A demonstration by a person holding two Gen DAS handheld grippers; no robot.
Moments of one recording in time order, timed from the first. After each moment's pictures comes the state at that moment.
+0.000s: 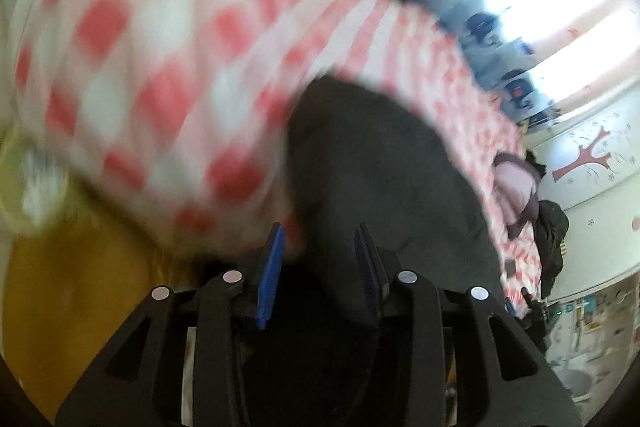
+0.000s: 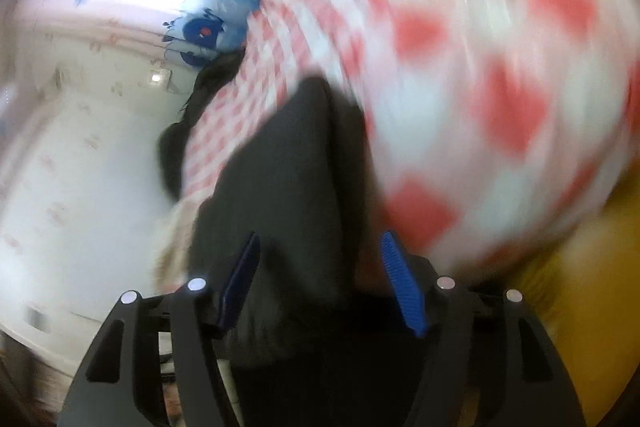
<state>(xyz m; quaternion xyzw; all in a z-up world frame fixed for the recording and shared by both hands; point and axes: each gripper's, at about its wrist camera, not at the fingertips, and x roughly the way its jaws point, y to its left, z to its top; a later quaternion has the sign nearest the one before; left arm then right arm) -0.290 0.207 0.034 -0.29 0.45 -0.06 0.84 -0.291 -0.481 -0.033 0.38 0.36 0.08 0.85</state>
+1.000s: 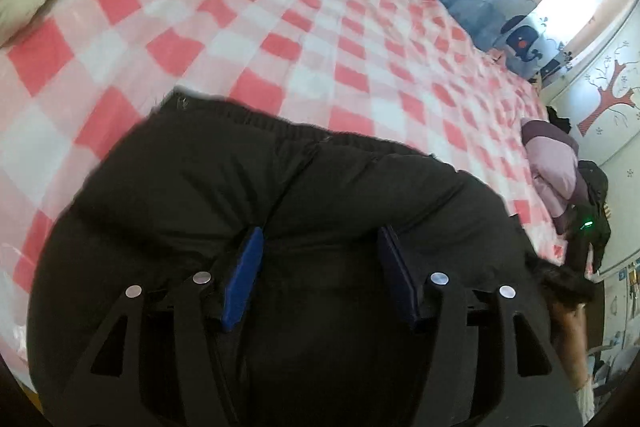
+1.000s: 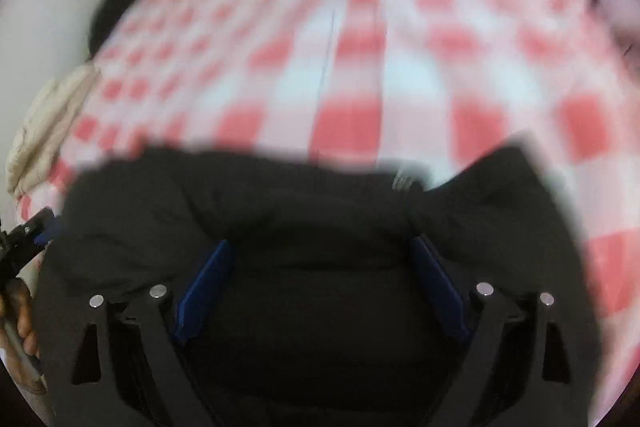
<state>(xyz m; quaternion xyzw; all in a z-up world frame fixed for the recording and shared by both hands) -0.074 0.077 -0.063 -0.19 0.48 -0.08 0.85 -0.014 -0.316 -0.110 0.09 0.53 0.11 0.83</state>
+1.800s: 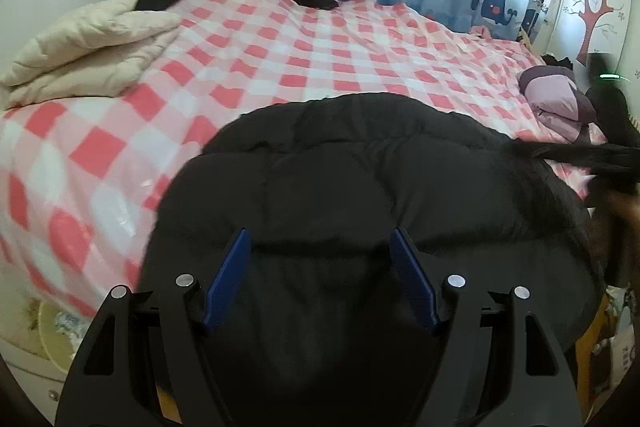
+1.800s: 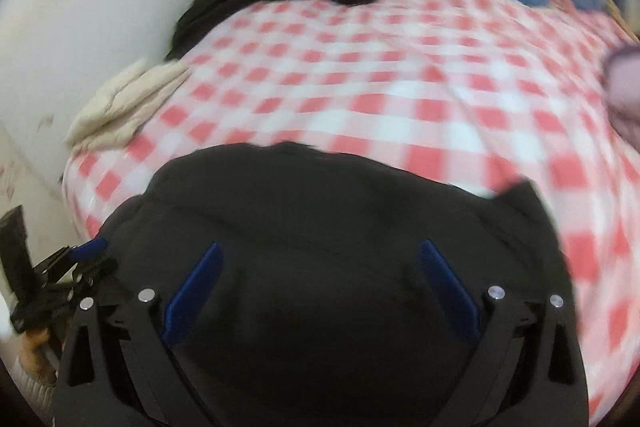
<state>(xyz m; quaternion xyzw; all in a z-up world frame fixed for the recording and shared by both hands) -0.249 0.071 -0.010 -0.03 0.39 -0.04 0.92 -0.117 -0.248 -0.024 0.02 0.43 0.19 0.88</state>
